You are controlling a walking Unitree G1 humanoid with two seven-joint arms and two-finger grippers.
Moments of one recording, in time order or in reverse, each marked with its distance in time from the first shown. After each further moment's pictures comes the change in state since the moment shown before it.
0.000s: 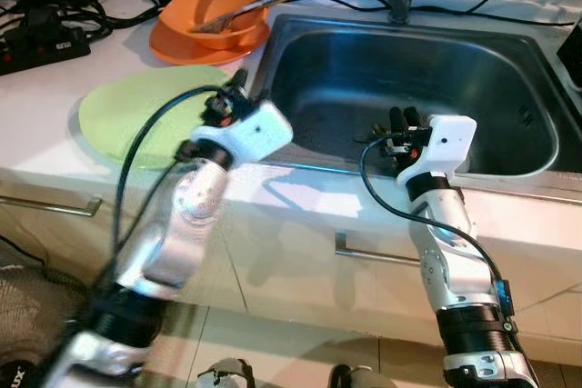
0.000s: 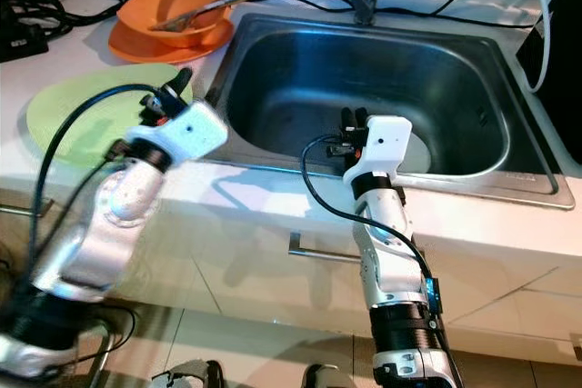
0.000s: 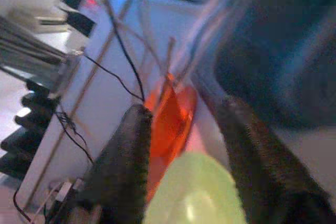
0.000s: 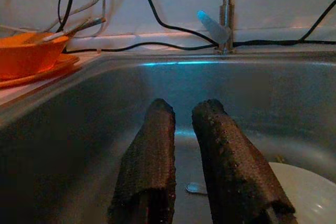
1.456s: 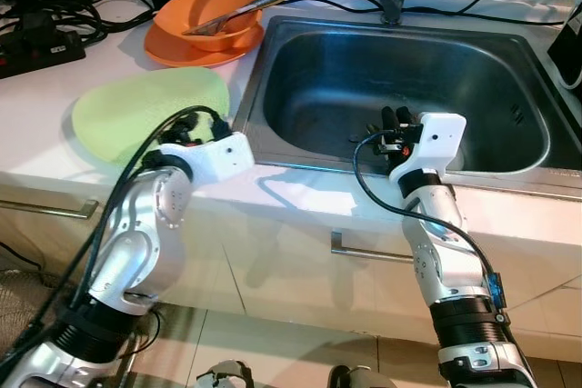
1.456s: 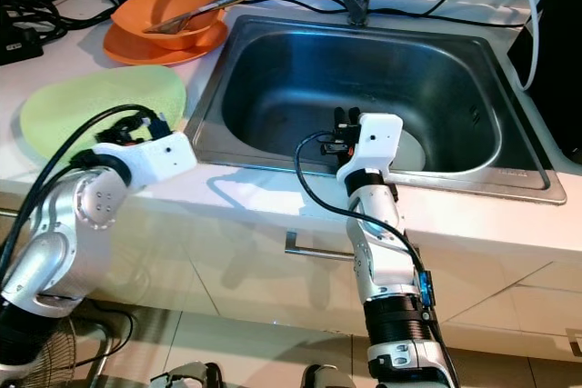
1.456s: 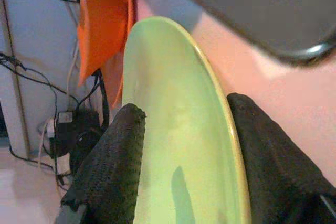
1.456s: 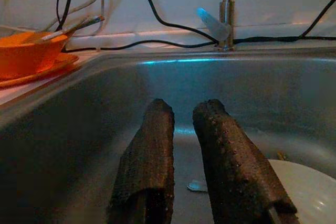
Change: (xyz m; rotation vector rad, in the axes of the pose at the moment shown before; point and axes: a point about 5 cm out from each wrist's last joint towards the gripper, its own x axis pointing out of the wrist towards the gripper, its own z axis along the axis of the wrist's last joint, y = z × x) left arm -0.023 0.007 -0.041 0.240 0.435 -0.266; right arm 0.006 0.005 -0.003 0.012 0.016 0.008
